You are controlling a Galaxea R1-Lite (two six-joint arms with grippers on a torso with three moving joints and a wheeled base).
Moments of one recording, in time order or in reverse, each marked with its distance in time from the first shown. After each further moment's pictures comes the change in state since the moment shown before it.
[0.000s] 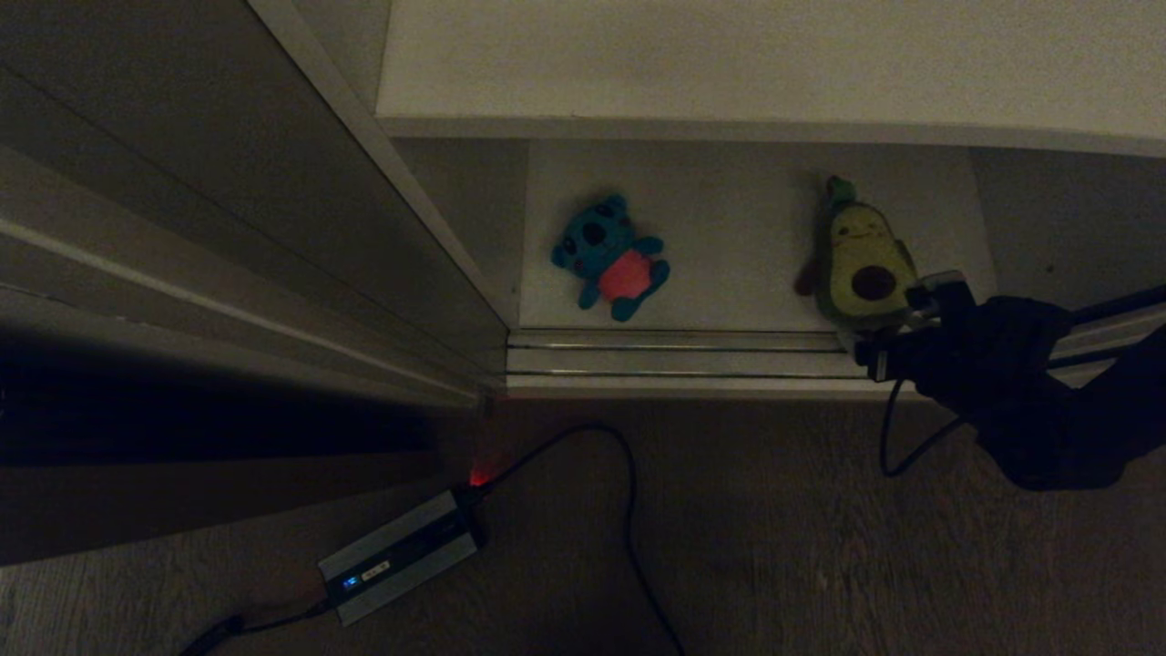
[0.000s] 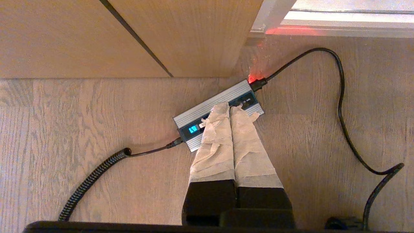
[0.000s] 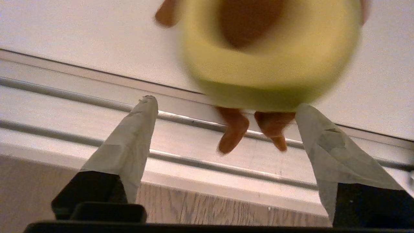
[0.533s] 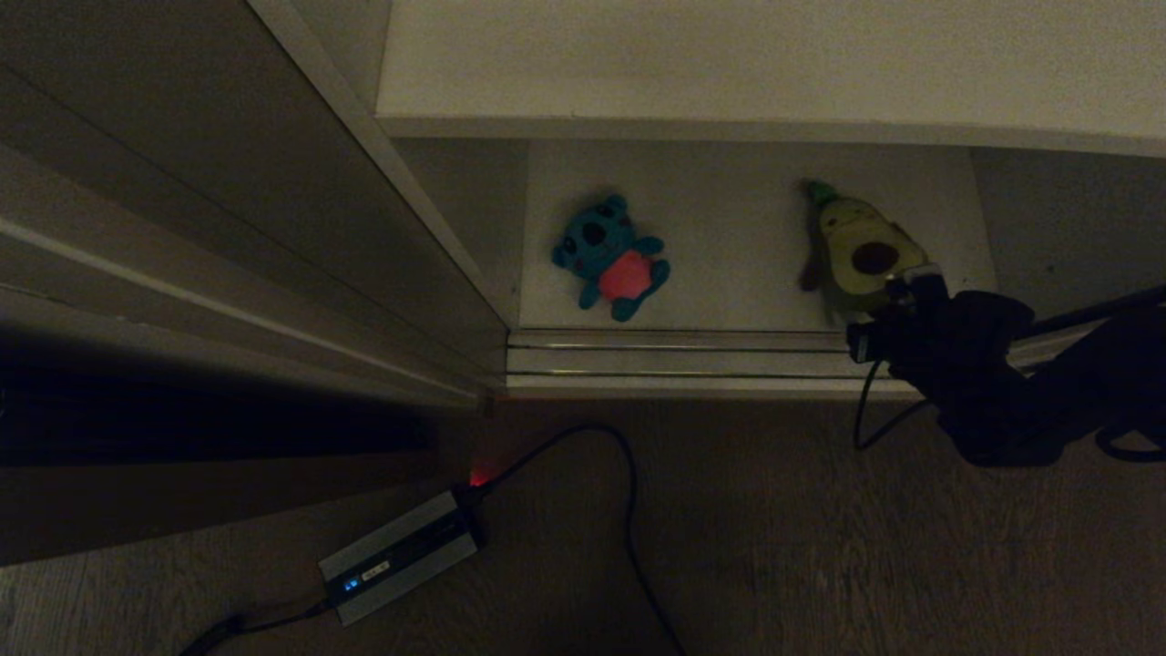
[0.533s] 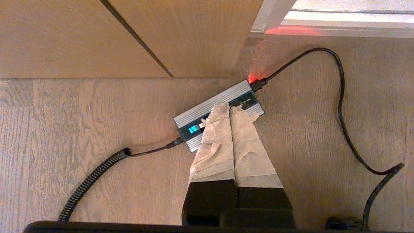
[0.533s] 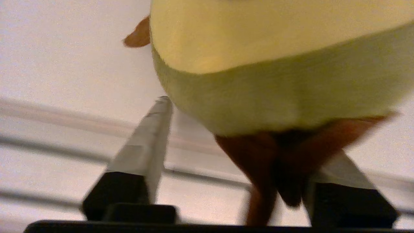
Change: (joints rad) left arm 0.000 0.000 0.000 0.000 0.000 0.000; right arm -0.003 0.159 -0.220 -0.022 -0.026 -0.004
